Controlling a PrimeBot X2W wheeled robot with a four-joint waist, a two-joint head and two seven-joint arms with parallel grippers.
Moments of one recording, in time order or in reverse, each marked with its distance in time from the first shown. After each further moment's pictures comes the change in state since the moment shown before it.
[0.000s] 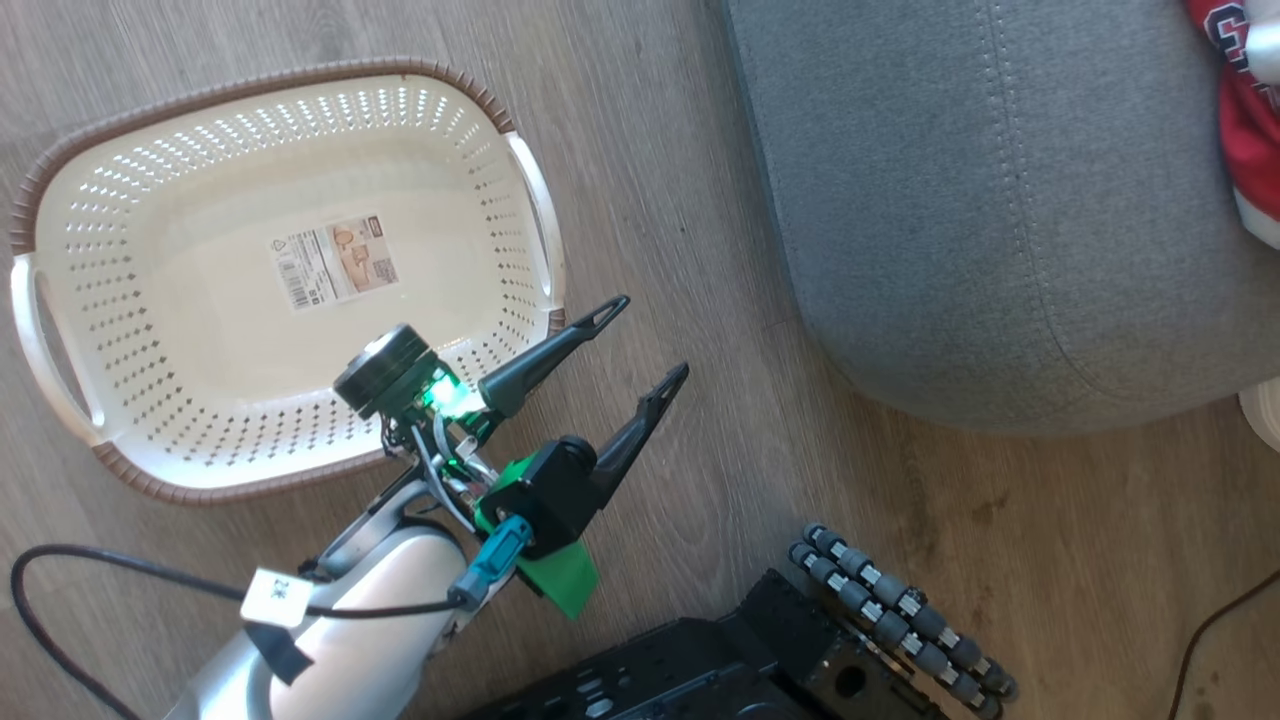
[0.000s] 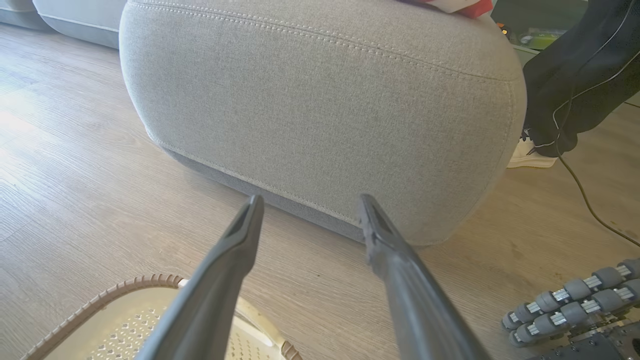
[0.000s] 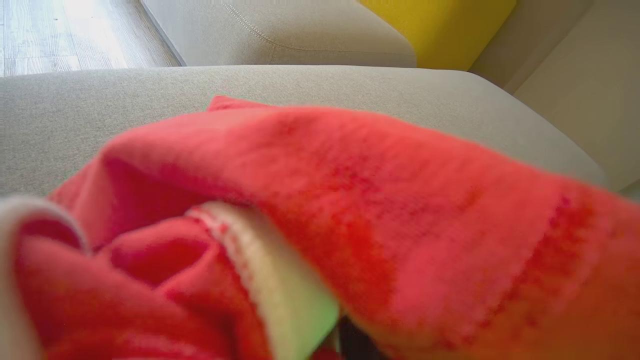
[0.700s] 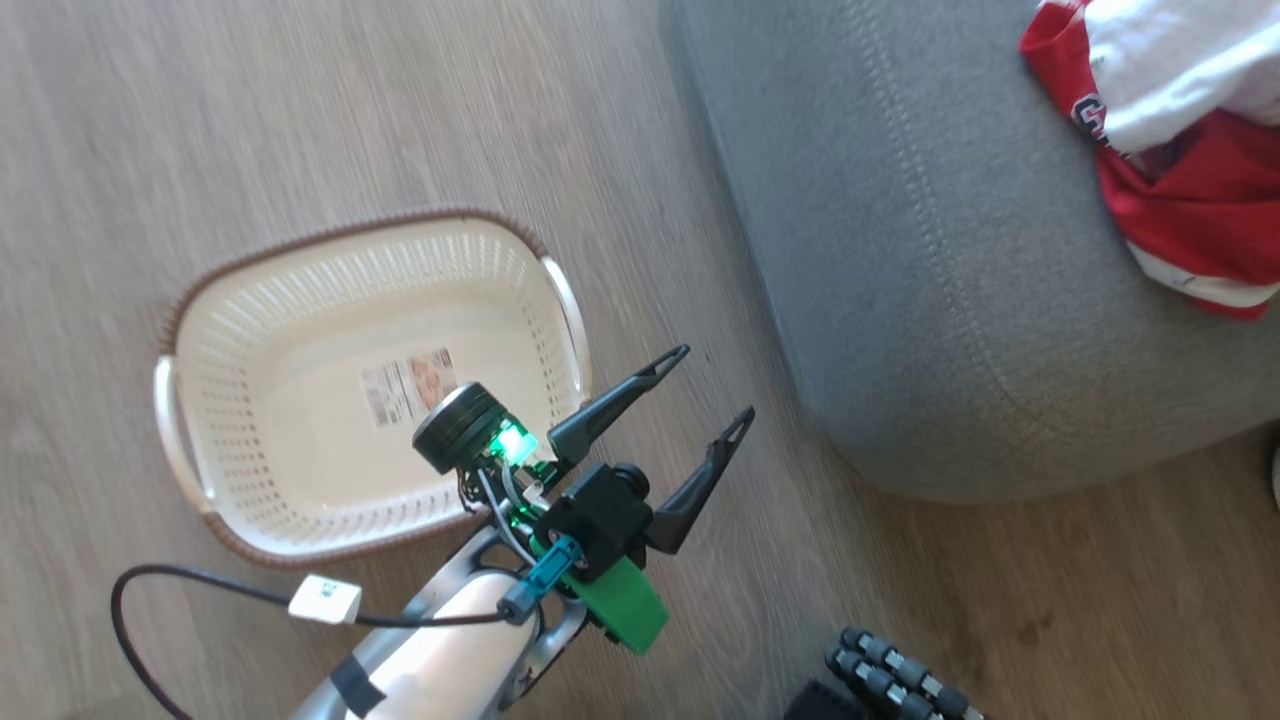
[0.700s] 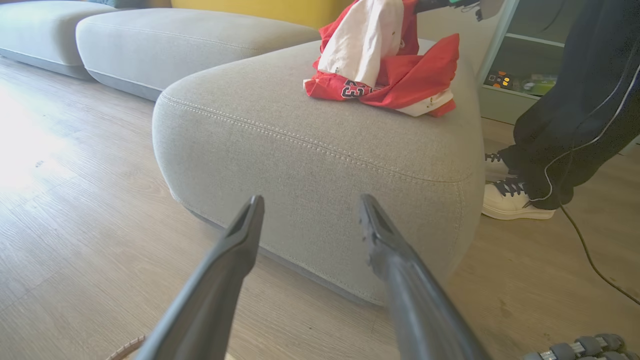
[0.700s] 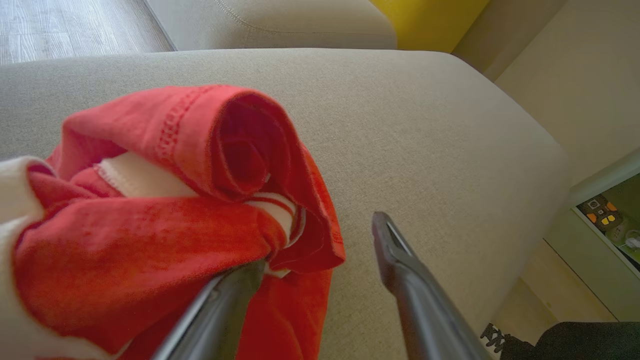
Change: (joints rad) left arm 0.078 -0.135 0.003 0.046 -0.092 -0.001 0.000; right arm 0.071 -0.088 0.148 0.119 -0.016 0.000 0.104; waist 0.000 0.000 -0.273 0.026
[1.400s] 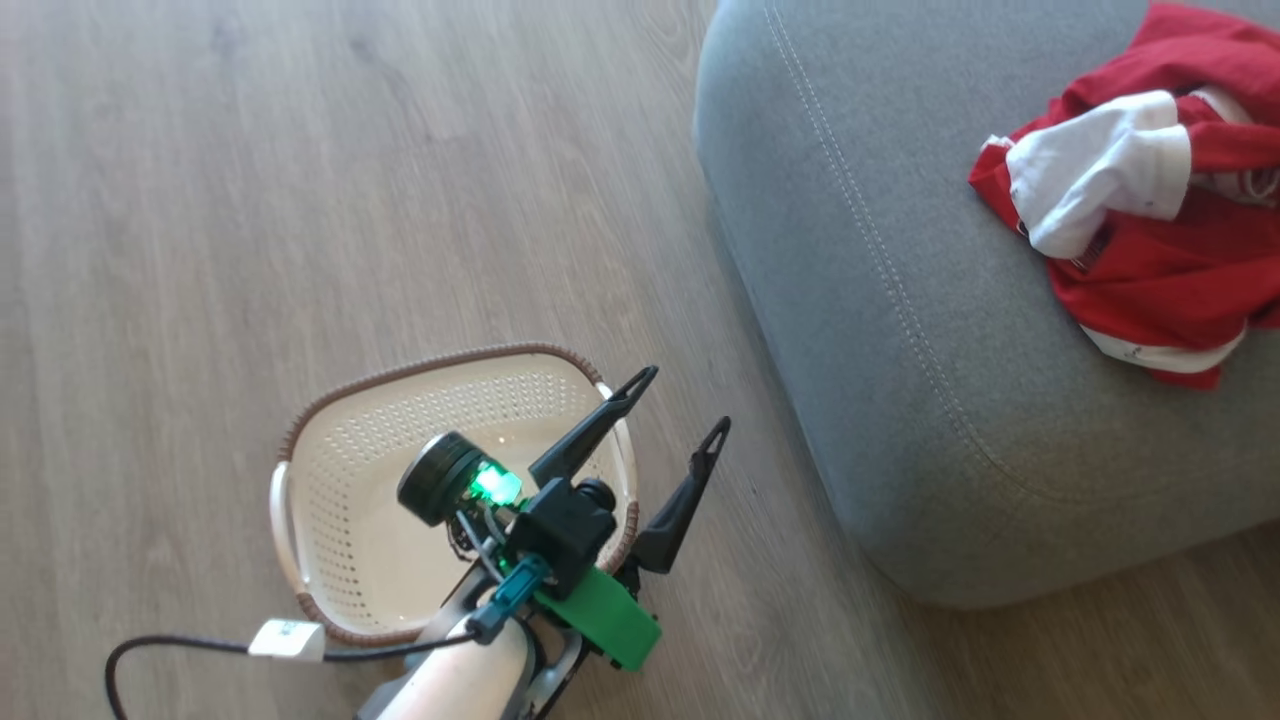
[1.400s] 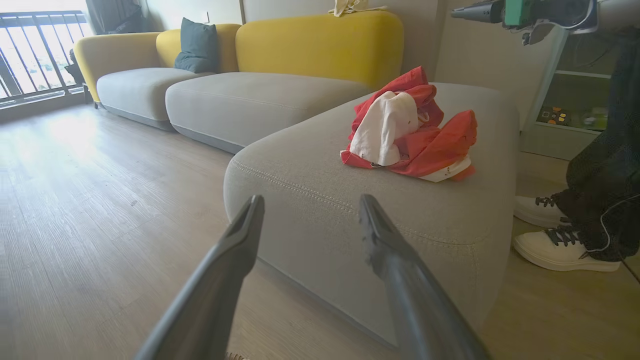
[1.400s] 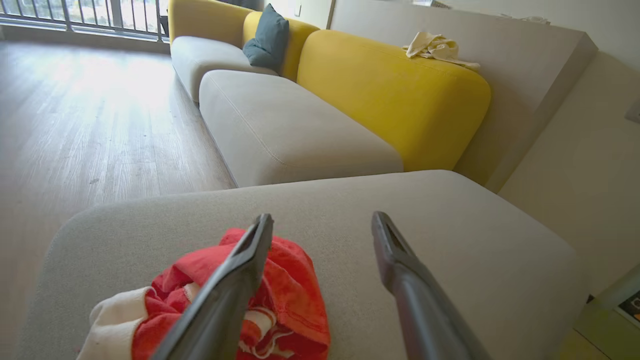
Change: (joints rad) left arm 0.149 -0.101 0.157 -0.024 0.006 -0.028 0.000; right arm 0.161 -0.101 0.317 -0.207 0.286 0.000 -0.068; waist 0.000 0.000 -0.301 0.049
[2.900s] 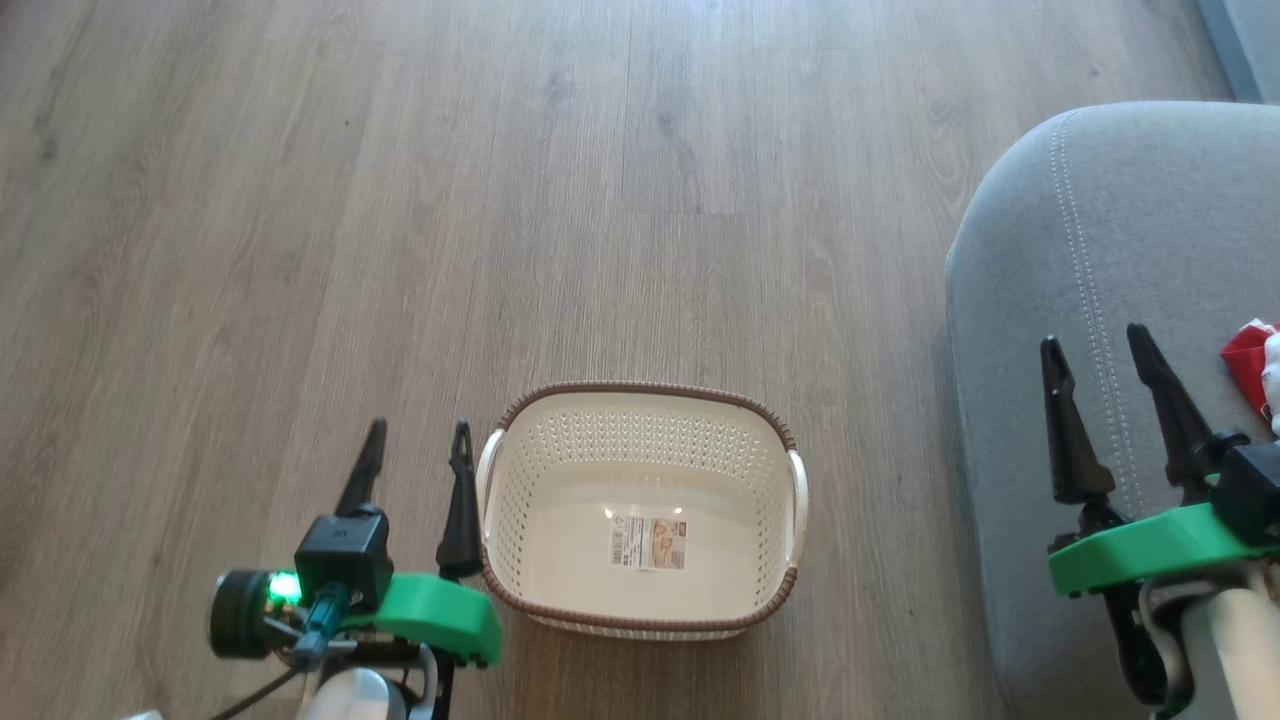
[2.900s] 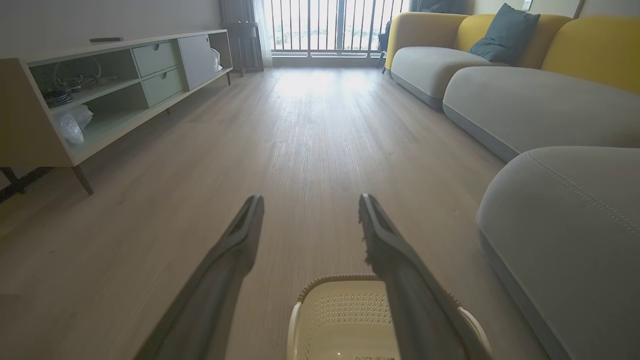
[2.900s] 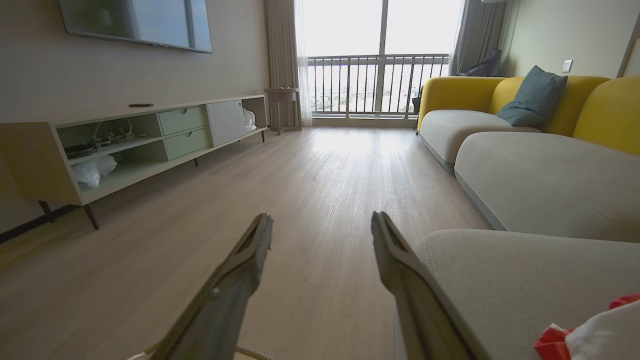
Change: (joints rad) left arm 0.206 -0.020 0.329 -0.012 -0.069 0.247 0.000; right arm 0.877 0.372 -0.054 -1.017 -0.052 0.000 -0.031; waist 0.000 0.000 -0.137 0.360
